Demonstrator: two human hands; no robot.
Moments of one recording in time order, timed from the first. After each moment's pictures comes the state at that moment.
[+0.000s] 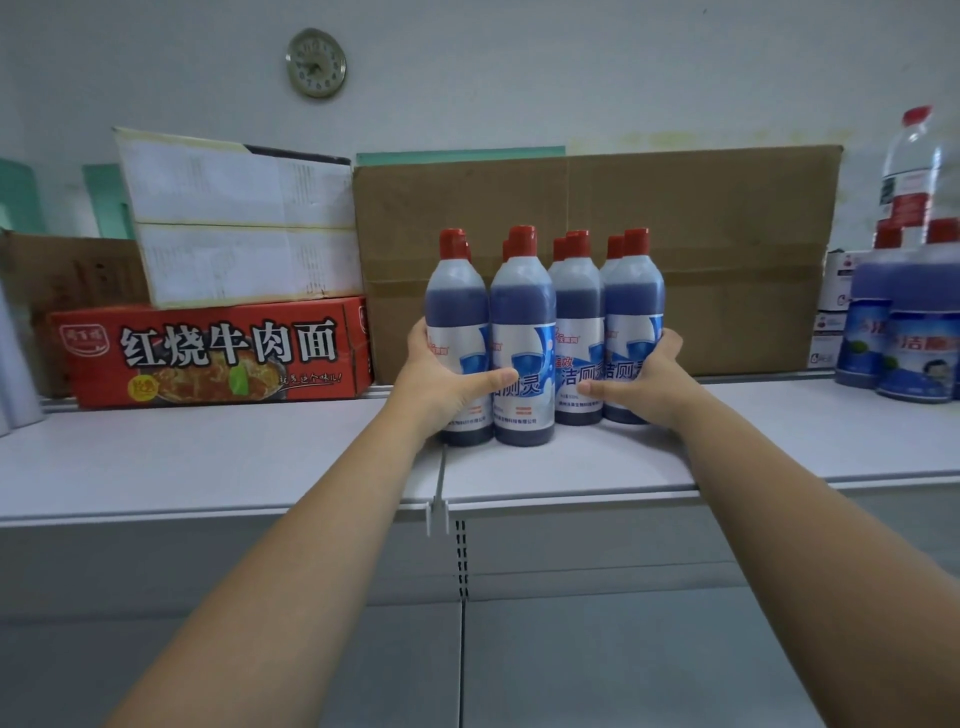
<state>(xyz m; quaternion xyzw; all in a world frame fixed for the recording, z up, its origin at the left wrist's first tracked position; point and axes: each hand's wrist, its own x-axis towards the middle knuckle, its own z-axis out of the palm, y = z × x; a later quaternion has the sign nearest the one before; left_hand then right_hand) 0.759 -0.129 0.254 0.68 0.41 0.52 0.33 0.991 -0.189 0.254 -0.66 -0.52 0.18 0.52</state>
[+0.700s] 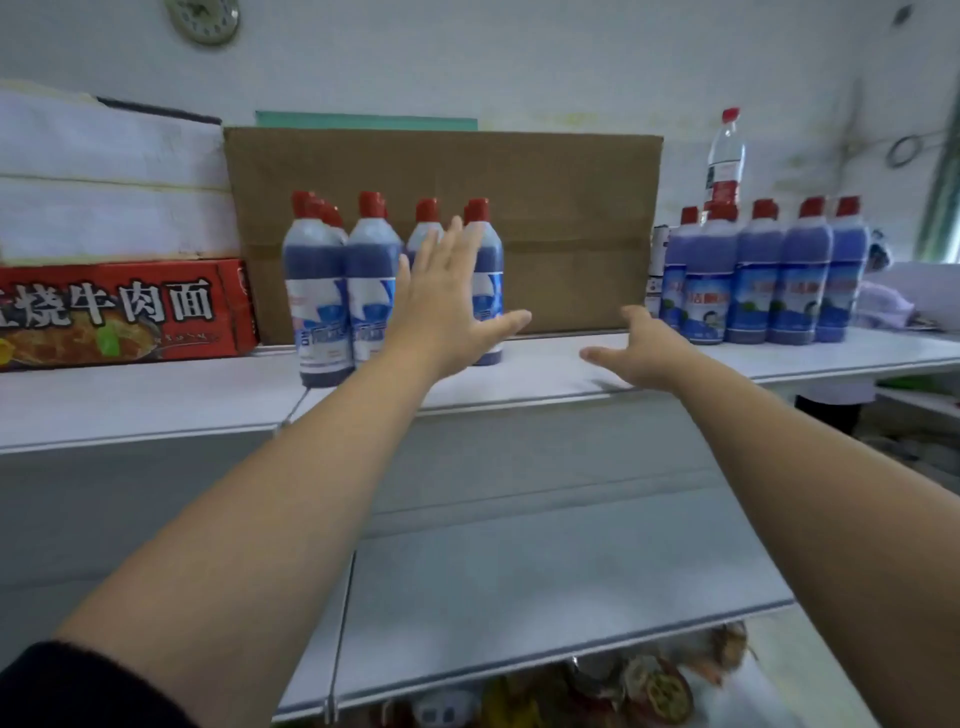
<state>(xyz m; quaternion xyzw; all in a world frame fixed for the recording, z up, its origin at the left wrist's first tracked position) 0.880 -0.249 0.275 0.83 0.35 0.42 -0.07 1.106 -0.323 0.254 -0.79 -0.51 0.03 0.33</state>
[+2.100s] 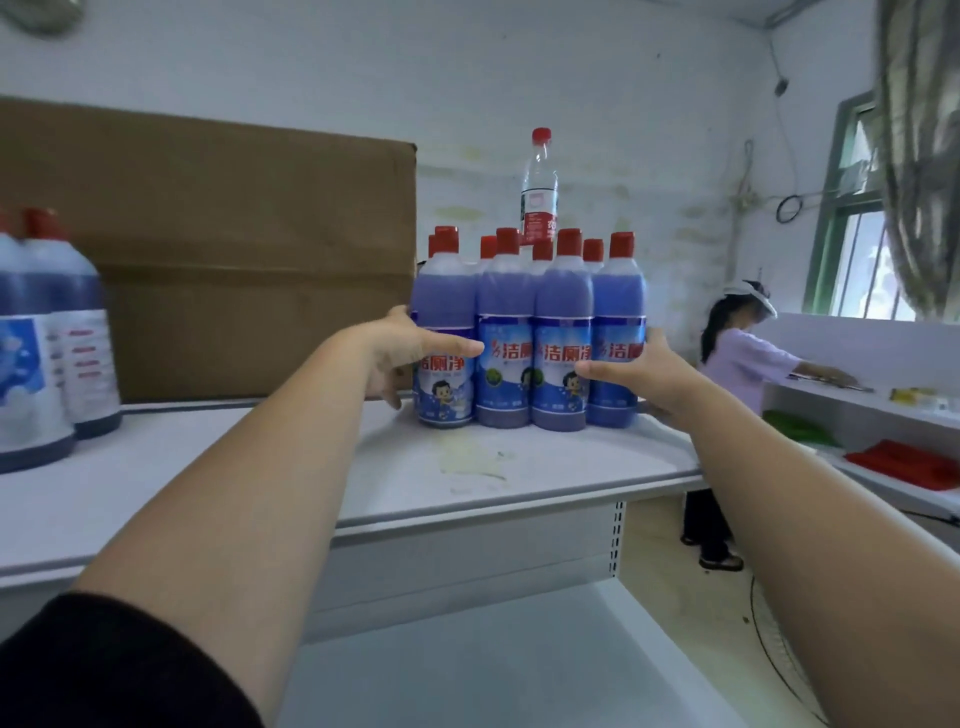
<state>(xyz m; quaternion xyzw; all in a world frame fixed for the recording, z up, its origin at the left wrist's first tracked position) 1.263 -0.194 0.305 0.70 0.40 0.31 0.50 1.522 -0.304 0.268 -0.62 -0.48 0.22 0.58</state>
